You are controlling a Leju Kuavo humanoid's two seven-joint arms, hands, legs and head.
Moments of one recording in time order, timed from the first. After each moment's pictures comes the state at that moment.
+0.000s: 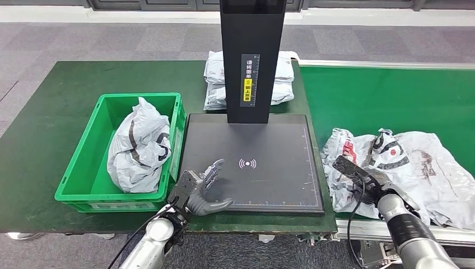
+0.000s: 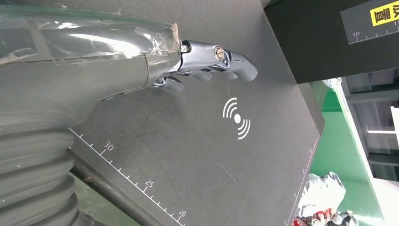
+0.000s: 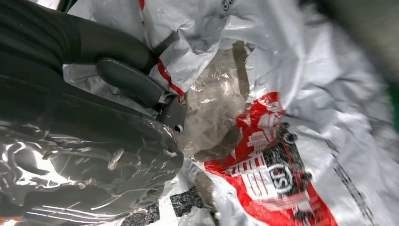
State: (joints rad) left arm -0.22 -0.17 -0.30 -0.92 -0.26 -0.25 -0.32; right arm -0.53 -0.24 0.13 -0.59 0.70 0.30 -0.05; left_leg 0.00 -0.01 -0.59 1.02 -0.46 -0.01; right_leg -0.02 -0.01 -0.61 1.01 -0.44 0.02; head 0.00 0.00
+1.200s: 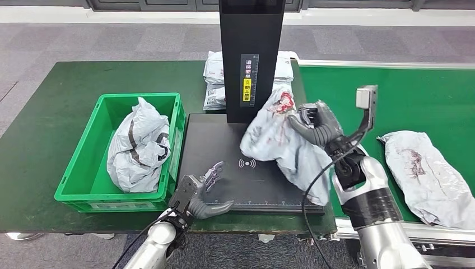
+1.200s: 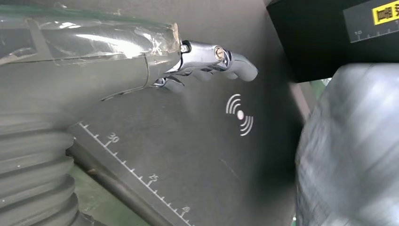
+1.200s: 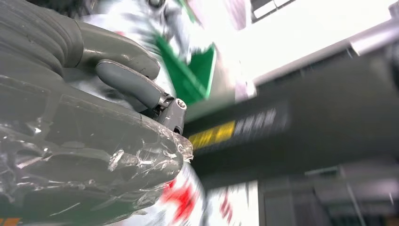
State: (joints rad) left arm -0.21 -0.19 -0.30 -0.88 -0.27 -0.22 -0.37; right arm -0.60 0.01 0.22 -1.04 -0.58 0.45 0.03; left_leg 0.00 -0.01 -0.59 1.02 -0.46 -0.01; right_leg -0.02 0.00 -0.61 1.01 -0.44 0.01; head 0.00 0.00
